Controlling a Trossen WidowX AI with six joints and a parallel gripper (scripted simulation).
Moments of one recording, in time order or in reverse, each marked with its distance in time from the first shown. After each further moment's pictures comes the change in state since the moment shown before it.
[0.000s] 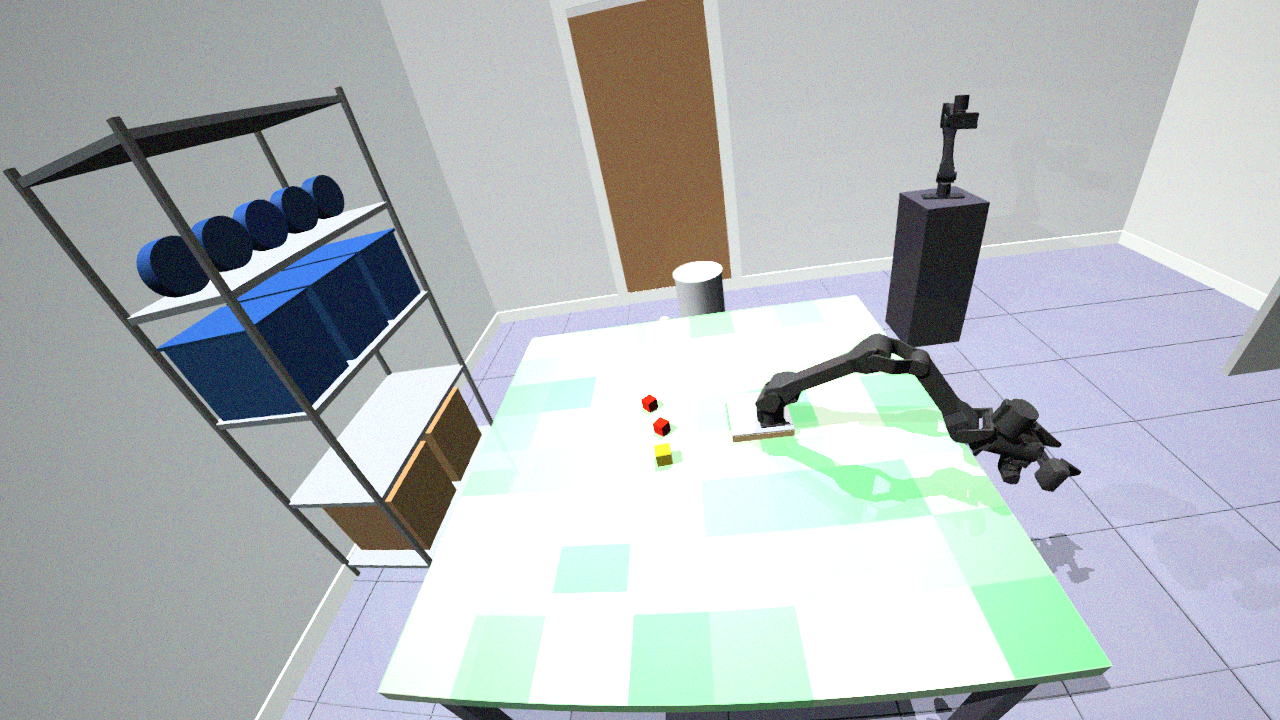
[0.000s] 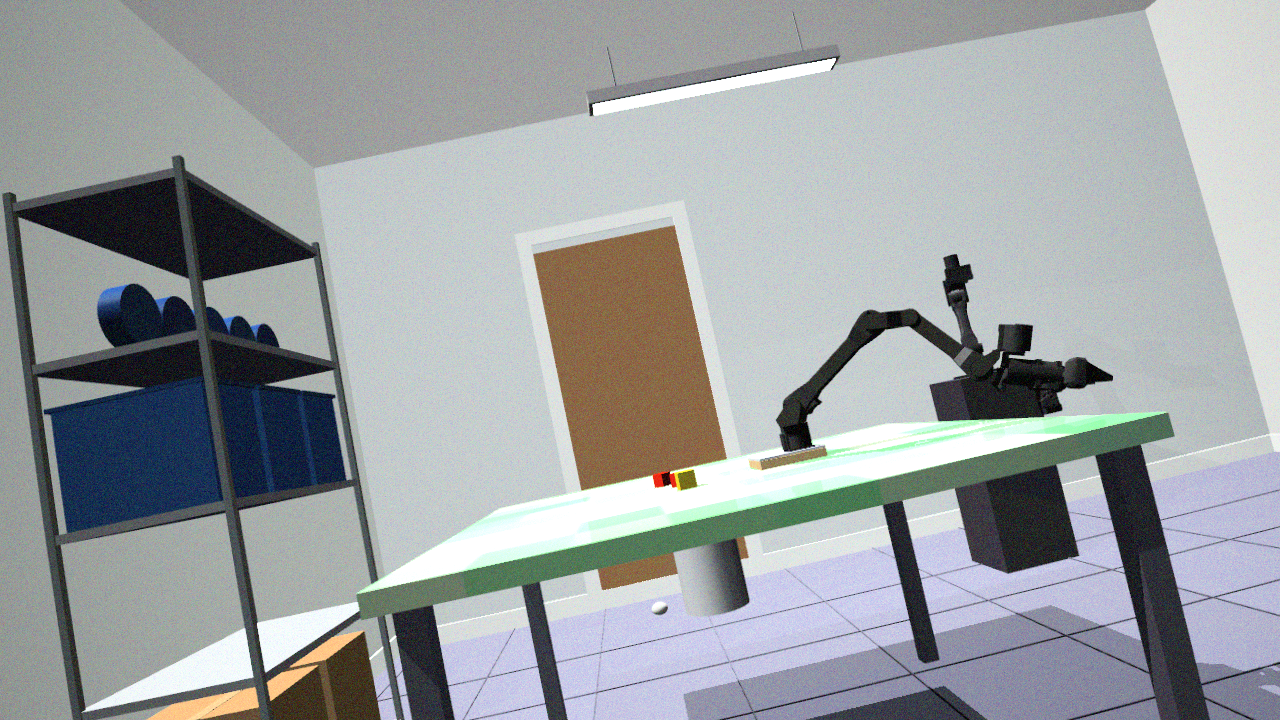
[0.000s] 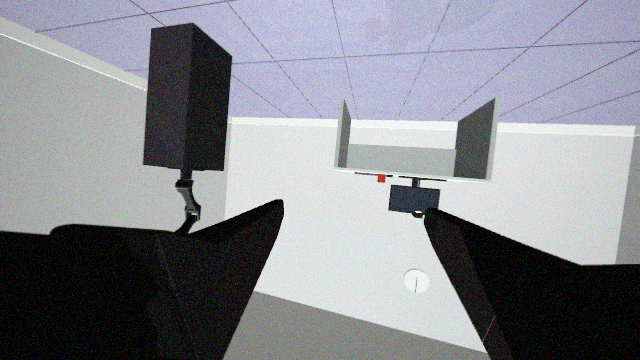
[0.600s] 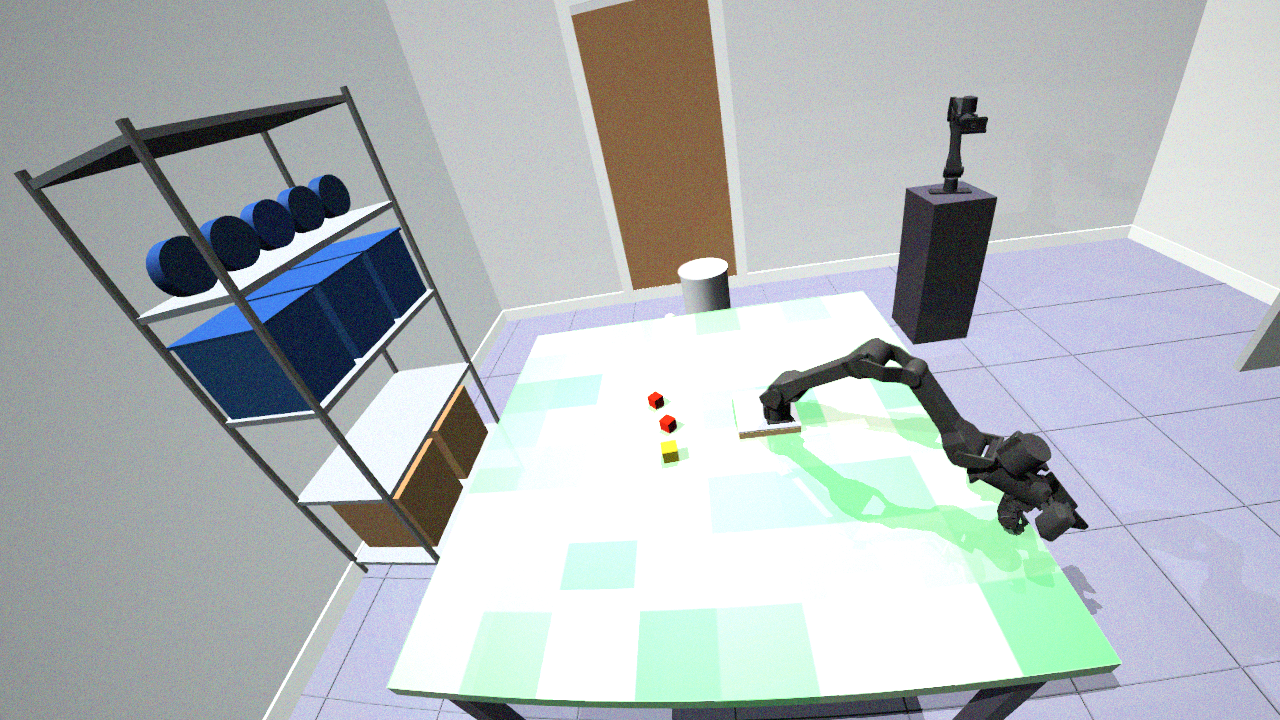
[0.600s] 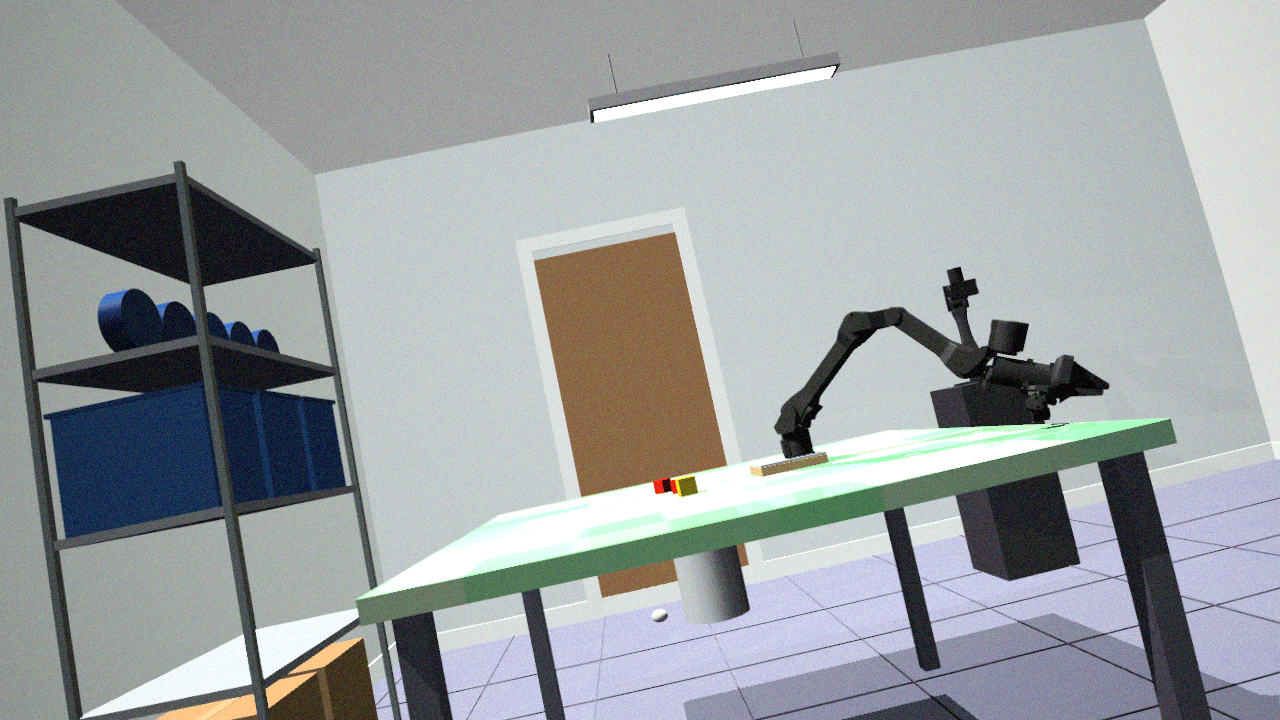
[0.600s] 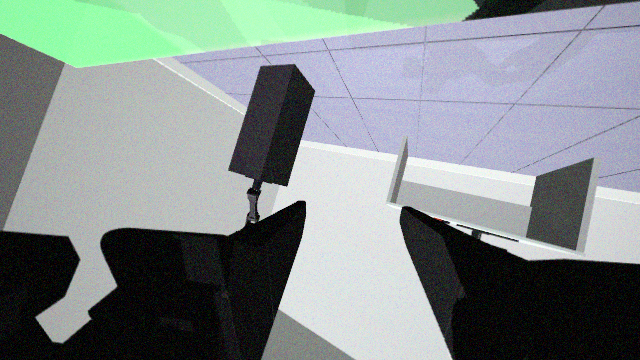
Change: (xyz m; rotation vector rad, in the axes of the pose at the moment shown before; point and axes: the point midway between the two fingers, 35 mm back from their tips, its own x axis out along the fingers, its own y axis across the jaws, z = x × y) arm -0.066 0.156 0.023 -0.104 -0.143 0.245
